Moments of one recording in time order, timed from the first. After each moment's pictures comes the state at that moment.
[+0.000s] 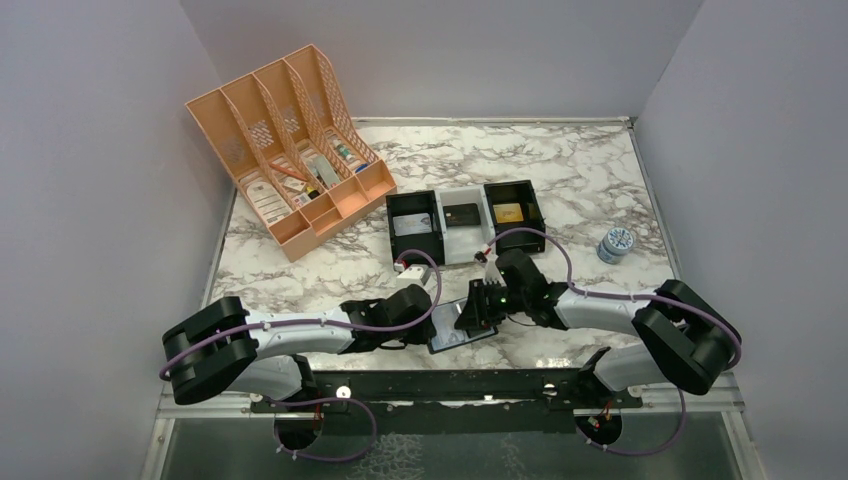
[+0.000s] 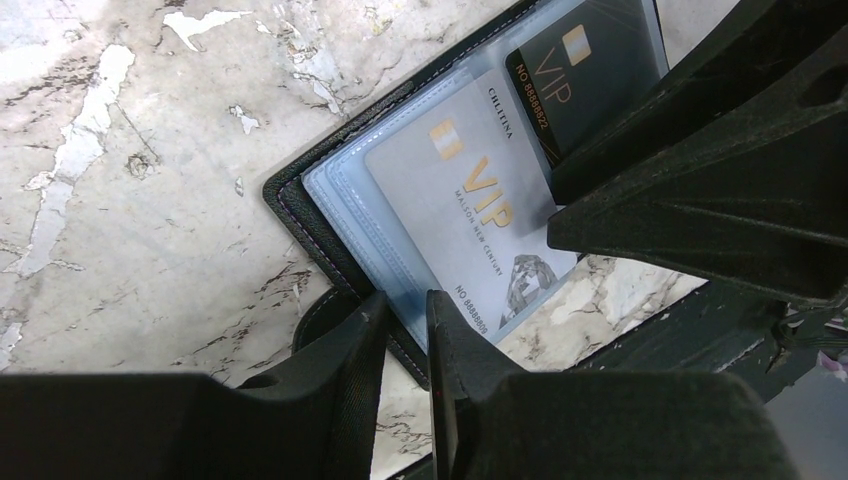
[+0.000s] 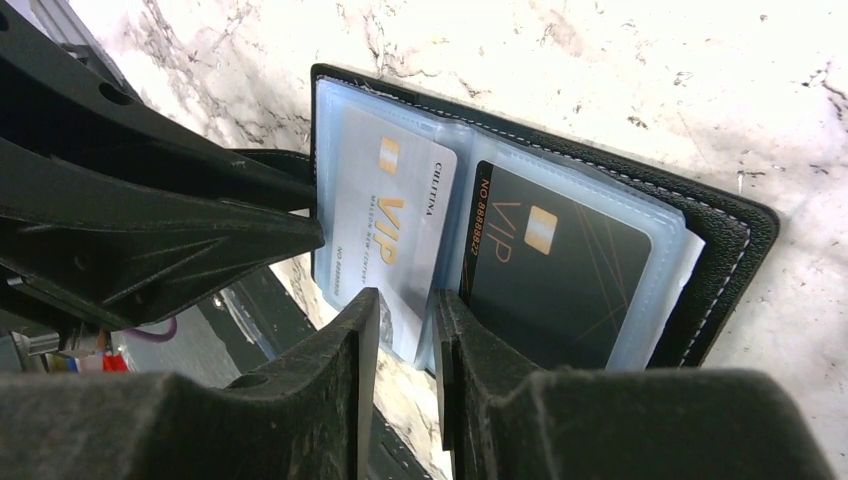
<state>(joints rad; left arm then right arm) -1.13 1.28 0.48 -0.06 -0.17 -0.92 0.74 1.38 0.42 0.18 -0.46 0.63</state>
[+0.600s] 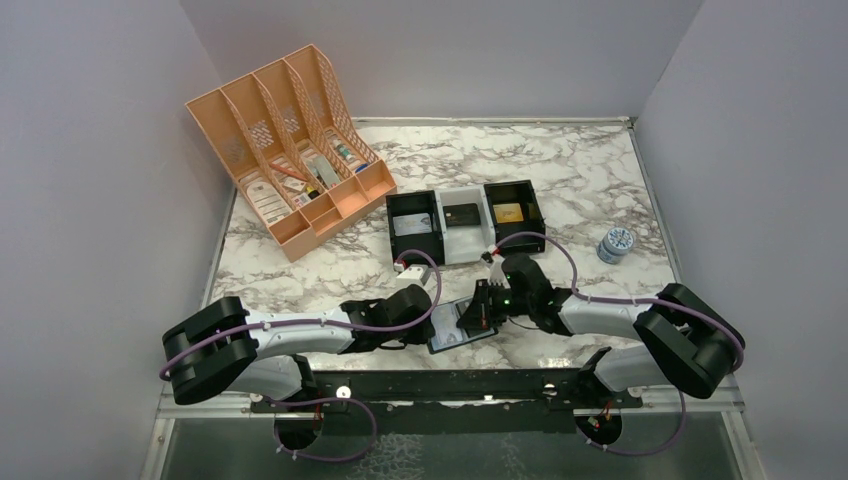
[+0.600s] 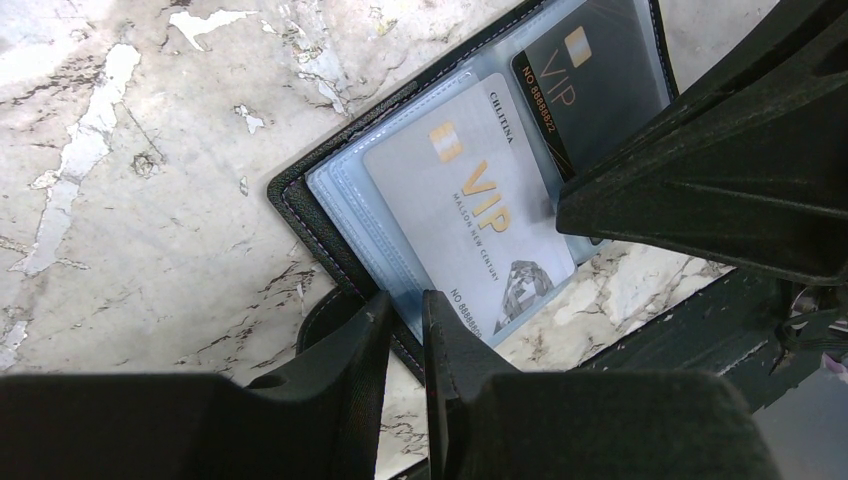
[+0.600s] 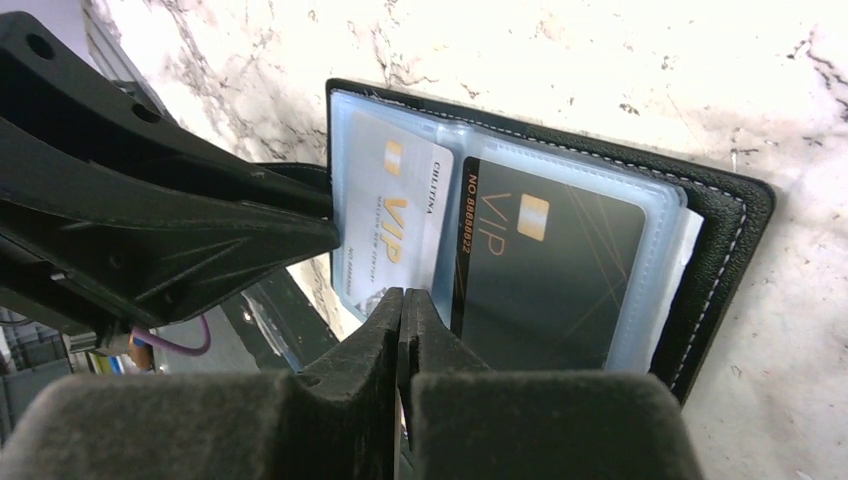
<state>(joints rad) -1.13 1.28 0.48 -0.07 -0.17 -0.92 0.74 1.36 0.36 0.28 -0.46 0.72</state>
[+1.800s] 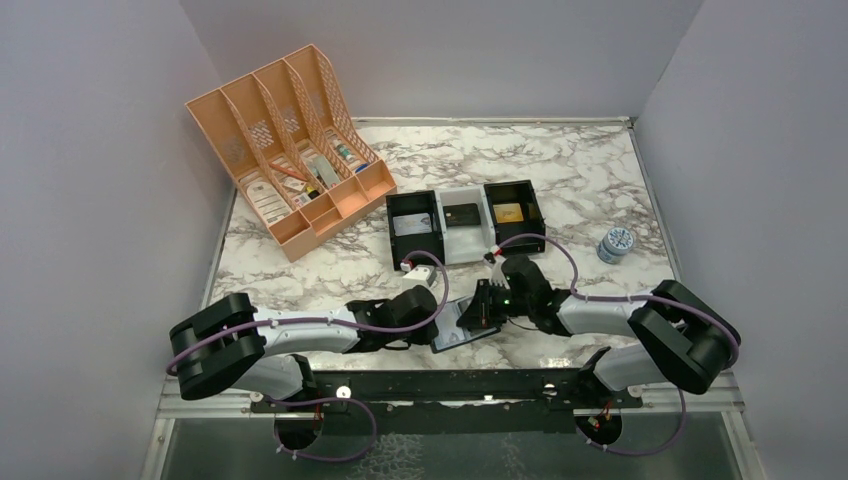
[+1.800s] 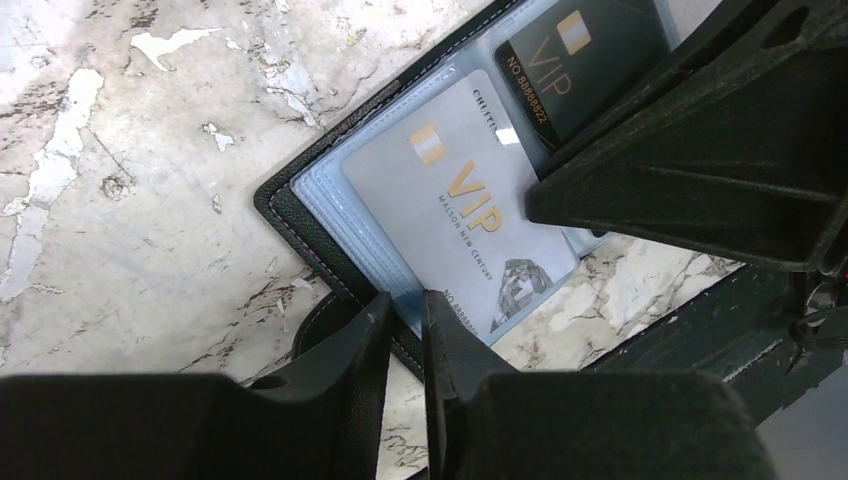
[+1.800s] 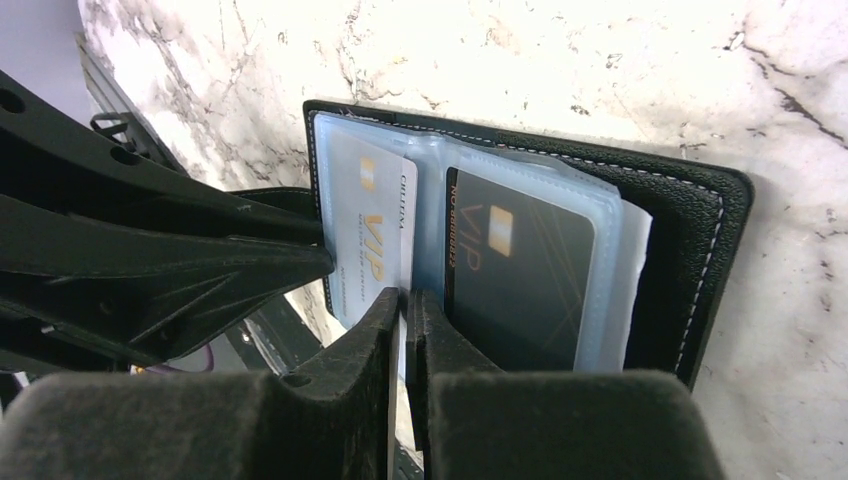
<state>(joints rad) -1.15 1.32 0.51 -0.05 -0.17 -0.89 0.74 1.39 0.34 0.33 -0.42 0.77</state>
